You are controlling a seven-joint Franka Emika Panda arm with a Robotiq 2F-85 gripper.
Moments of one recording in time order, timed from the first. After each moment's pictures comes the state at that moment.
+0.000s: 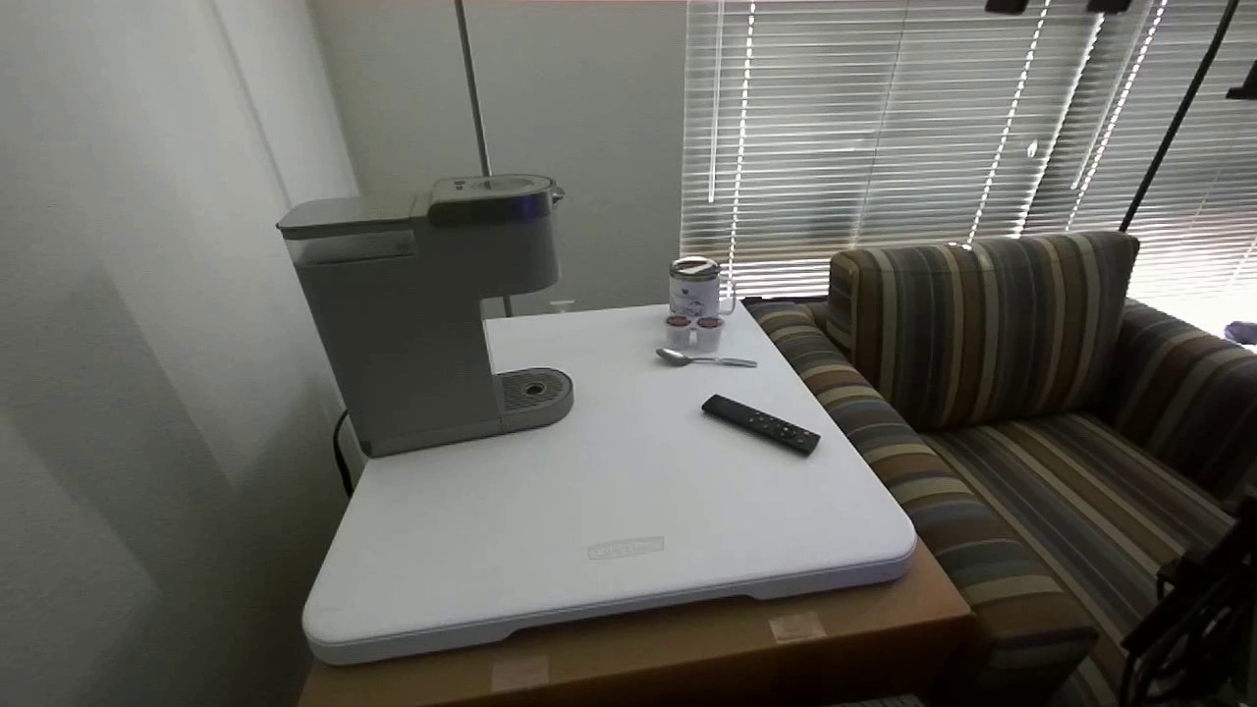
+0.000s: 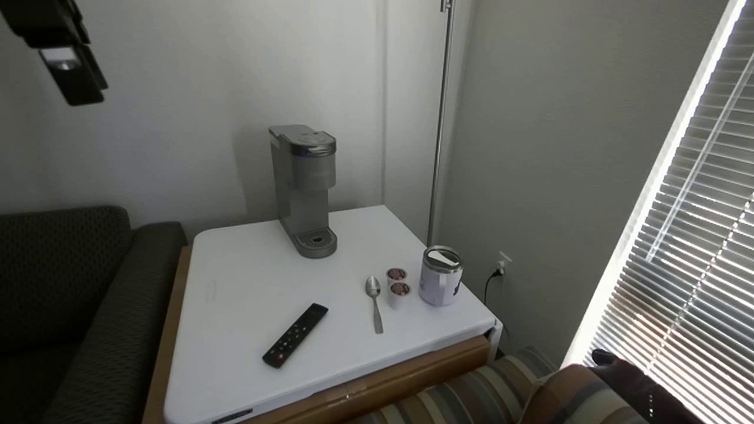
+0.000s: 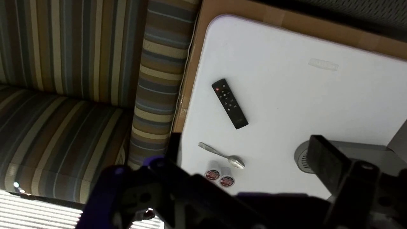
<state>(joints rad) -0.05 -0.50 0.09 -2.42 -0.01 2.06 0.38</state>
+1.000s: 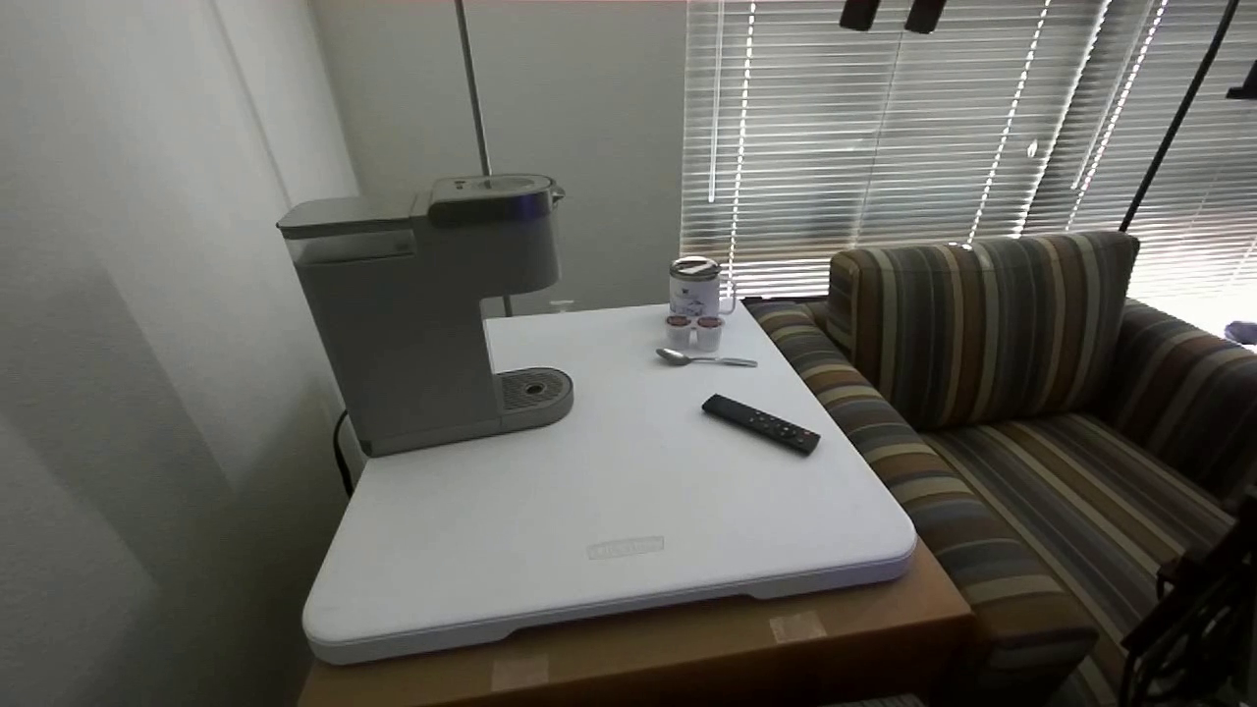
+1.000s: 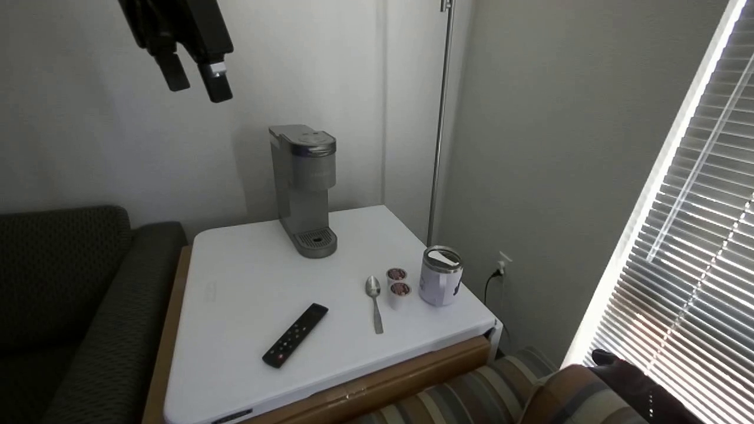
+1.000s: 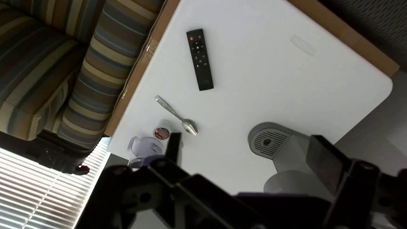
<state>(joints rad) 0.00 -0.23 0.05 -2.22 0.01 2.21 0.07</state>
